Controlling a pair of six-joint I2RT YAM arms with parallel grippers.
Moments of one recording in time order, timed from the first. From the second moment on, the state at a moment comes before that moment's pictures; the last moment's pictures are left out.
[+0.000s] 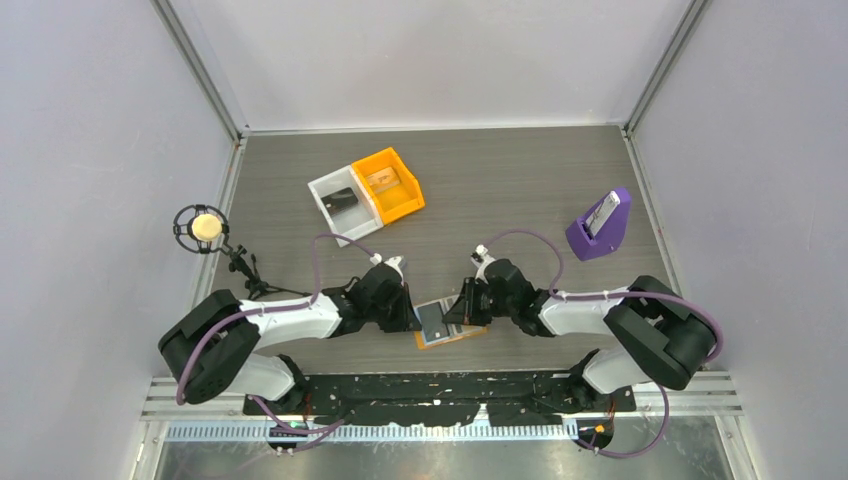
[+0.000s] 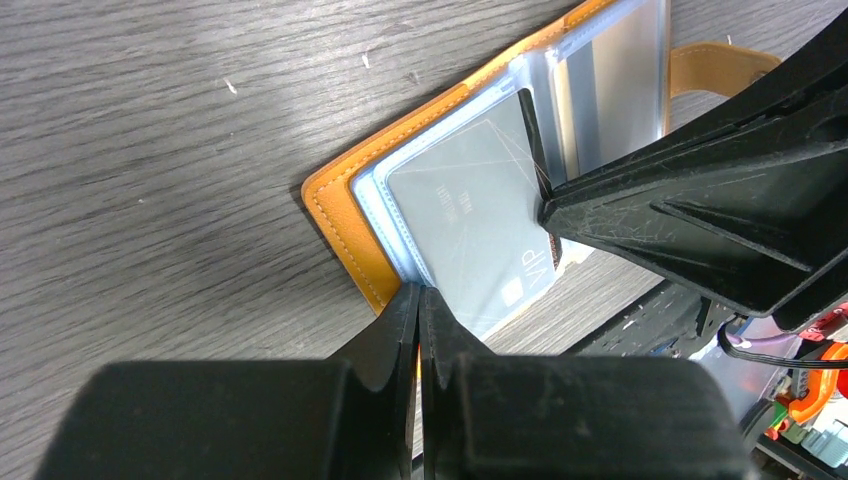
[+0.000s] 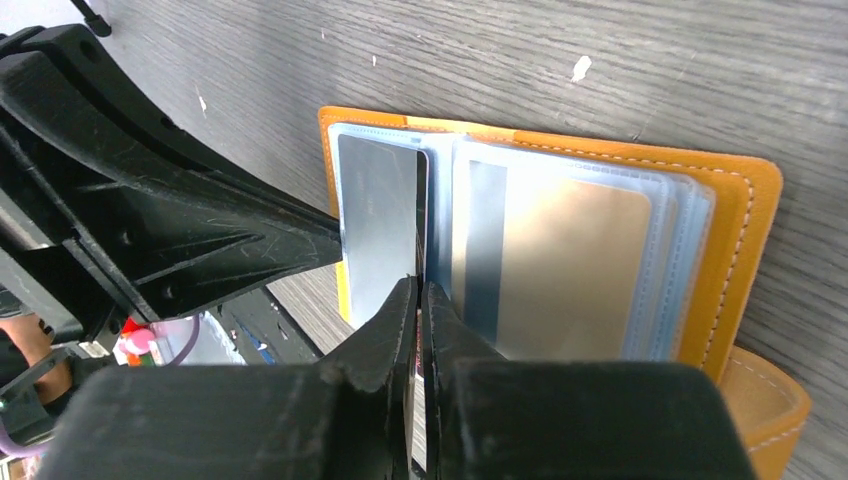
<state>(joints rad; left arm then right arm) -0.87 1.36 0.49 0.00 0.13 -0.89 0.77 1.43 0.39 0.36 -0.33 0.87</state>
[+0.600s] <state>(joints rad) -0.87 1.38 0.51 0.01 0.13 -0.89 0.69 1.27 0.34 0.32 -0.39 0.84</state>
